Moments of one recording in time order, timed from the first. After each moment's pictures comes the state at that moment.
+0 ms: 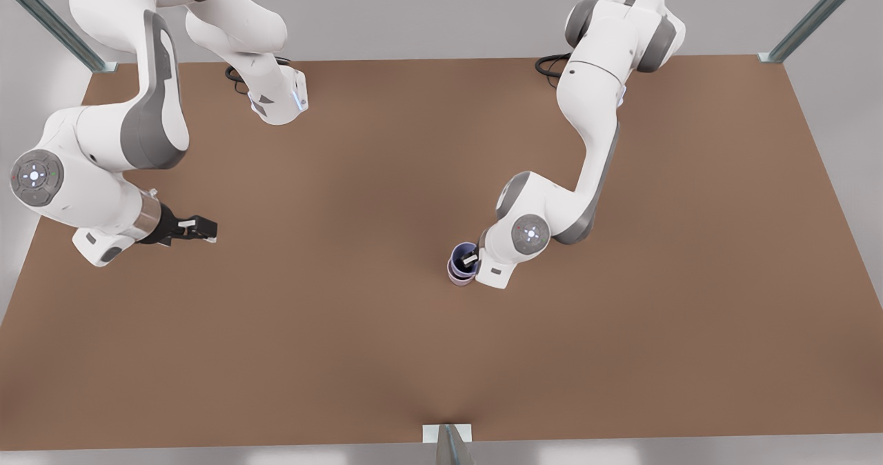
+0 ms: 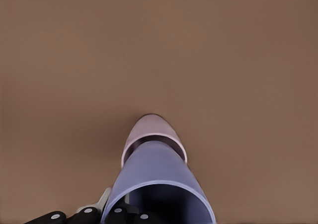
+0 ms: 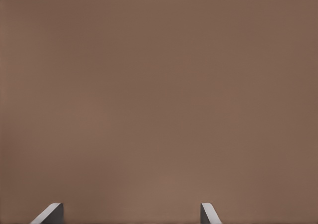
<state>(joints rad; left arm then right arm) -0.63 0.72 0.11 -1.28 -0.36 1.90 -0.91 -0.13 0.26 0.20 -1.43 0.00 1.59 0.02</state>
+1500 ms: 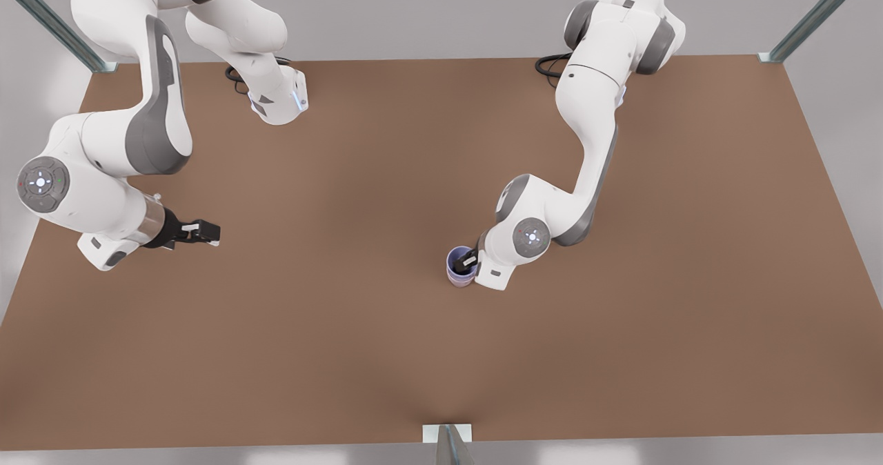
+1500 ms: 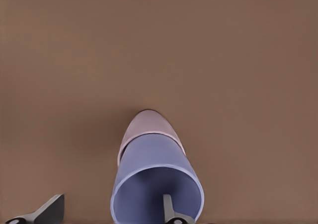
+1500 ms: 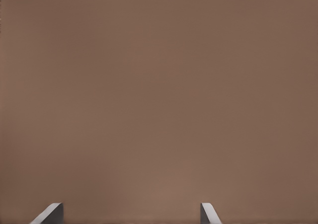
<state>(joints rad) -0.63 0.73 0.11 -1.28 -0.40 1.91 -0.91 -0.13 0.27 0.20 -1.44 0.00 1.60 0.02</state>
